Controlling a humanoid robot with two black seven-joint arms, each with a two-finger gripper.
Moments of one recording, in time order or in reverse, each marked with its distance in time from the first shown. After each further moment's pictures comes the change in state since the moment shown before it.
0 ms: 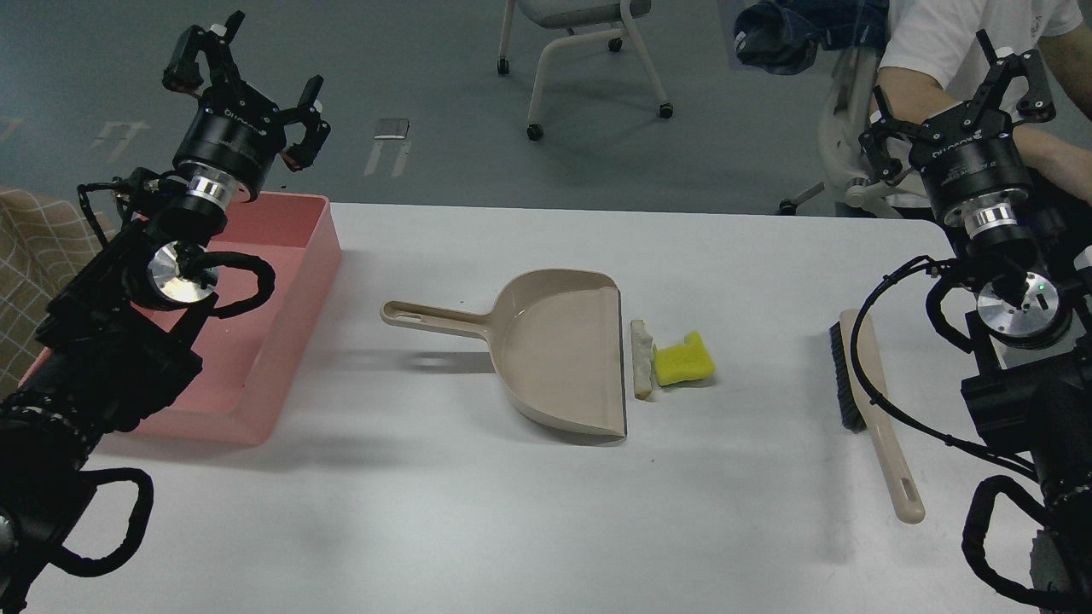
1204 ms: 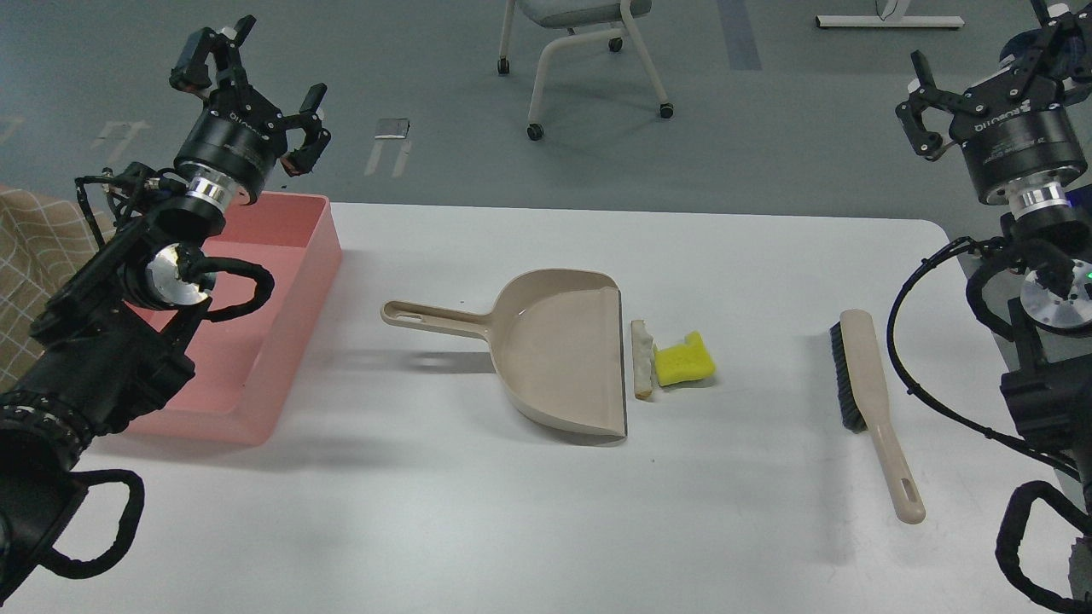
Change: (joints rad) left arm -0.014 0.006 0.030 0.009 0.065 0.012 -0.029; right arm -0.017 -0.087 -0.004 0.053 -0.012 0.000 0.003
